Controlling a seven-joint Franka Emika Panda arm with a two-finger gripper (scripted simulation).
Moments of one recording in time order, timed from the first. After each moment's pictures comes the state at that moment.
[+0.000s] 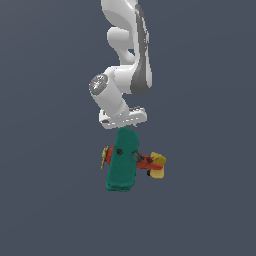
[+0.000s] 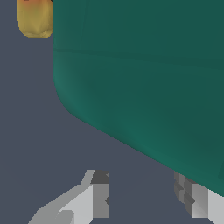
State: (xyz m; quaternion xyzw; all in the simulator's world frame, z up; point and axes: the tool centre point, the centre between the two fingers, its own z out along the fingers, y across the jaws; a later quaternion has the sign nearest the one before) arm -0.097 0.004 0.118 -0.98 0.00 0.09 0.17
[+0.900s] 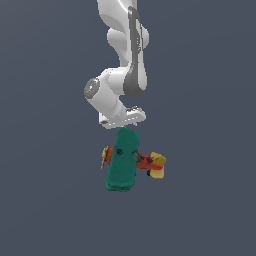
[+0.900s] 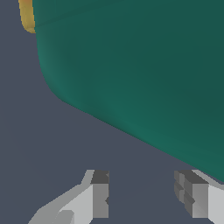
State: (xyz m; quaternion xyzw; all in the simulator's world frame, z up) arm -0.107 0.006 0.111 -0.97 0.02 0.10 0.22
